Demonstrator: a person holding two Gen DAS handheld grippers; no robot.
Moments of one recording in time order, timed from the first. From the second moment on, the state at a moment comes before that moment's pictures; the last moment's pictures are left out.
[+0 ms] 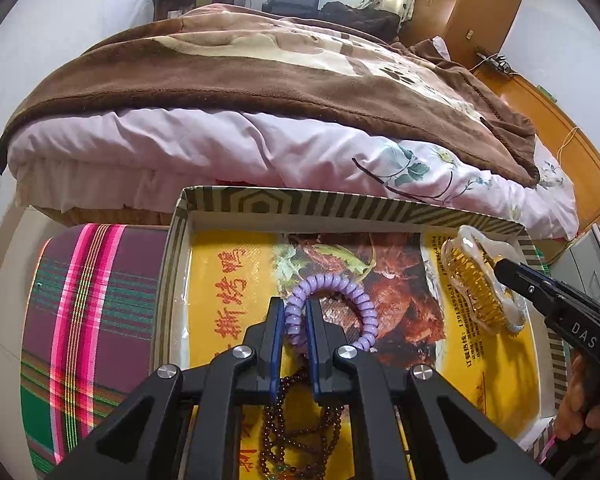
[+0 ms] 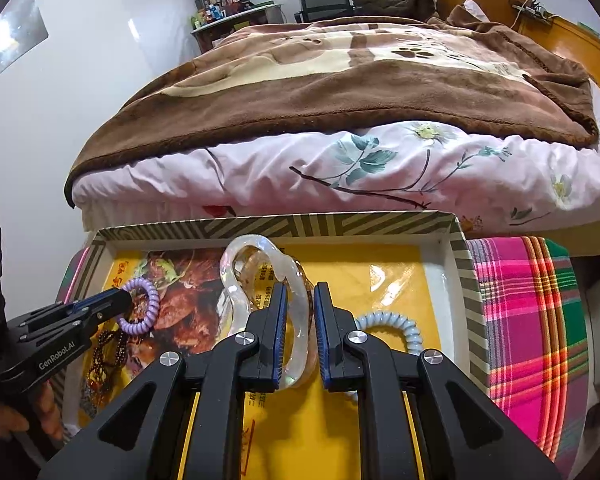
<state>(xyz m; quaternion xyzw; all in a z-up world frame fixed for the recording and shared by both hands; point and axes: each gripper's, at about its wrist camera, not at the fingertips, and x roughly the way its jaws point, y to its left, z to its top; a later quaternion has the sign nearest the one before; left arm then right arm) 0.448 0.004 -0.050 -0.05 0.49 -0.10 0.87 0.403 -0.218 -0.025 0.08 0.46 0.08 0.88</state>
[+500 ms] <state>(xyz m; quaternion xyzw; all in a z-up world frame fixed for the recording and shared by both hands) 0.418 -0.004 -0.025 -0.02 0.46 -0.10 0.88 0.387 -0.219 -0.006 0.08 0.43 0.08 0.89</state>
